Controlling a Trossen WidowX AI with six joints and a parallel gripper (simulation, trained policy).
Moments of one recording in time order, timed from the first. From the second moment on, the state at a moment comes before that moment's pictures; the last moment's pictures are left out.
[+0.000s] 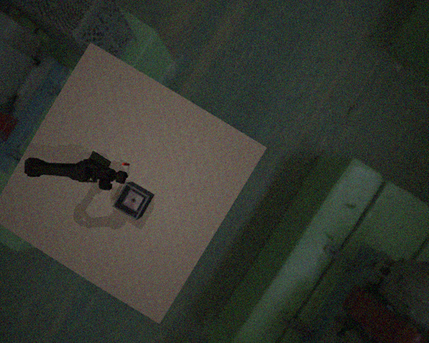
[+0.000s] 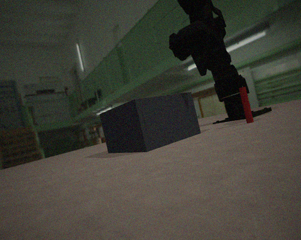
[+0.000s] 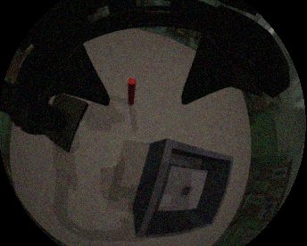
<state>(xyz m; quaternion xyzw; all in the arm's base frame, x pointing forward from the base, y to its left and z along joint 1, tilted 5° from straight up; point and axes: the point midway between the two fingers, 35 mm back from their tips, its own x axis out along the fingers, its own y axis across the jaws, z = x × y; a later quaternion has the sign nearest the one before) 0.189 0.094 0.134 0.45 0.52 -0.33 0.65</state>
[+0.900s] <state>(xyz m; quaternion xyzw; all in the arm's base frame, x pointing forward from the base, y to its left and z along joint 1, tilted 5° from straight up) 0.166 0.130 0.045 0.44 0.58 -0.32 0.61</state>
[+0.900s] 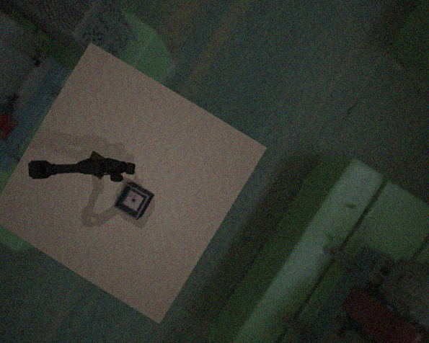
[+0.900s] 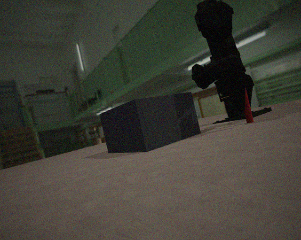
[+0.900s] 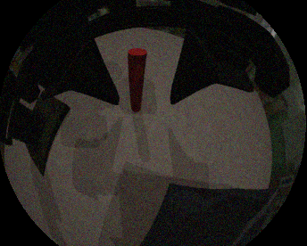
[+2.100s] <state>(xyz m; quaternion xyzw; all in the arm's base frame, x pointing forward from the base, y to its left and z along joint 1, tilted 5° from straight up) 0.208 0.104 0.121 0.40 0.55 -0.25 0.69</state>
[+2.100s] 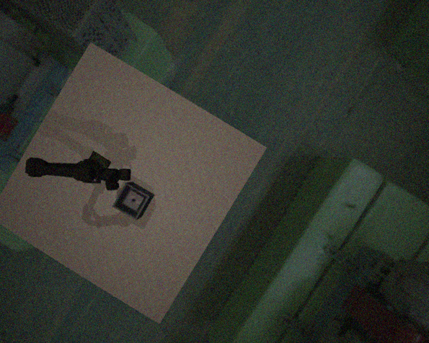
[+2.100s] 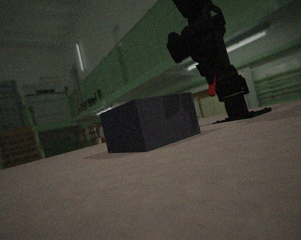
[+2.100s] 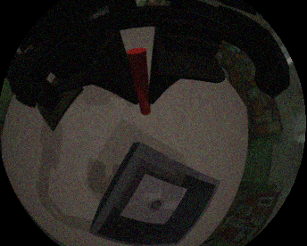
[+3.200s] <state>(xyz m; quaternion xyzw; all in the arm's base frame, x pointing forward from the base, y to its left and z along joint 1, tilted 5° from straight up) 0.291 0.019 0.150 0.42 0.47 -0.29 0.72</state>
